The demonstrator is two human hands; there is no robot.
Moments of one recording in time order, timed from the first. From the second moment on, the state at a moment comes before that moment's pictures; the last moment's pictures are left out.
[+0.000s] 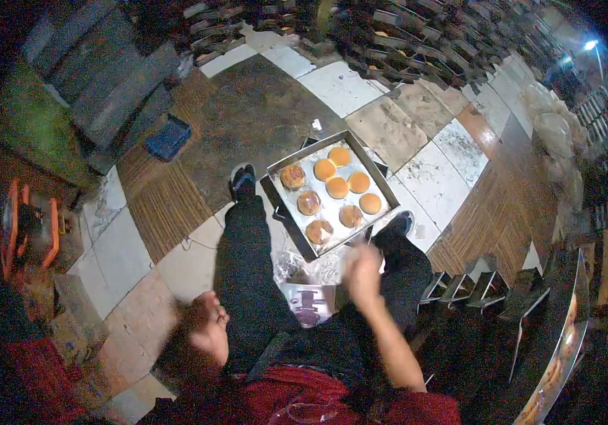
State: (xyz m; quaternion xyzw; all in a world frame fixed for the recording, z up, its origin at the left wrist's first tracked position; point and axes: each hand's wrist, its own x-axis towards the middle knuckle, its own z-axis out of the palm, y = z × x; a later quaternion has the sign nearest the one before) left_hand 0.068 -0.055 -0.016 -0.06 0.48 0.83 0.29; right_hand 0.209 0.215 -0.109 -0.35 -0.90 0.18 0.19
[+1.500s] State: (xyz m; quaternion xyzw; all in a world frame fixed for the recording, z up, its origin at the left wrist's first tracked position) left_hand 0.022 0.027 -0.006 0.26 0.51 0.68 0.46; right_hand 0.167 0.210 0.029 -0.31 -0.69 0.63 0.15
